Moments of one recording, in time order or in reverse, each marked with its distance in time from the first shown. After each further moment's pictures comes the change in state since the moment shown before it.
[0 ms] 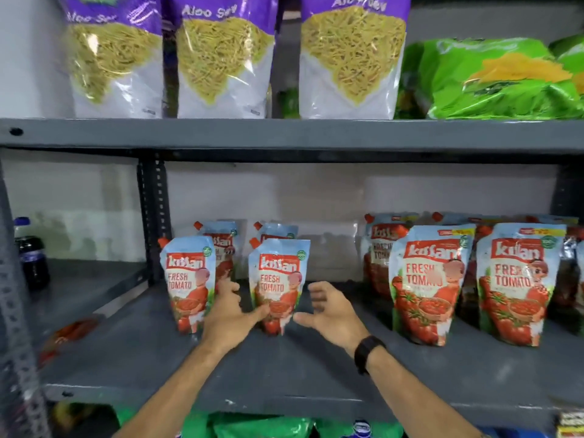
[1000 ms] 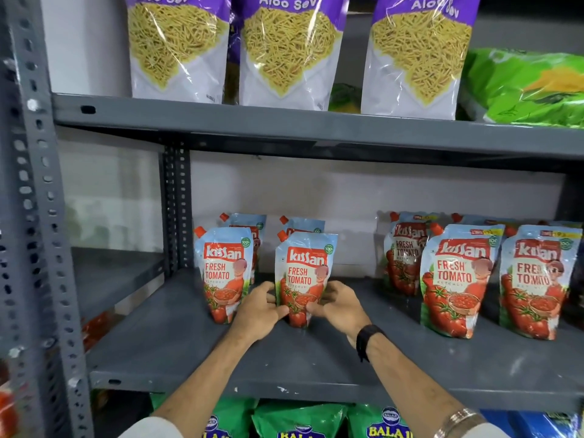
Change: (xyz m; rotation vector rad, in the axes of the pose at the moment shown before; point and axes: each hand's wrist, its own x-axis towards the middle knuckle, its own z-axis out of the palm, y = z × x) left_hand 0.016 -0.030 -0.021 -0.087 -0.223 0.090; right_hand 0.023 -0.006 0.067 0.099 0.127 0.148
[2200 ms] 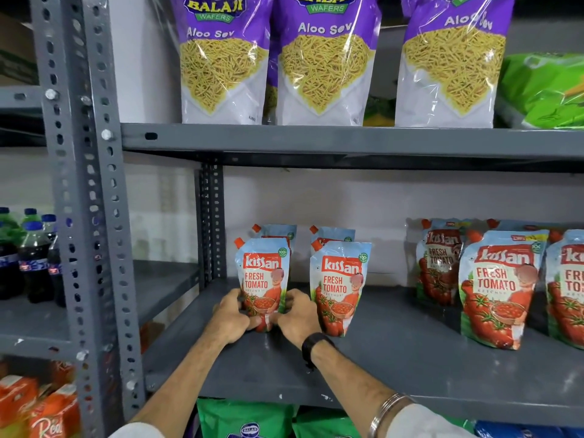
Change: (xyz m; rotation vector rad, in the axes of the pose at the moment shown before) left_hand -0.002 -0.054 -0.104 0.033 0.164 -0.199; right_hand -0.010 -0.042 0.140 -0.131 0.026 -0.148
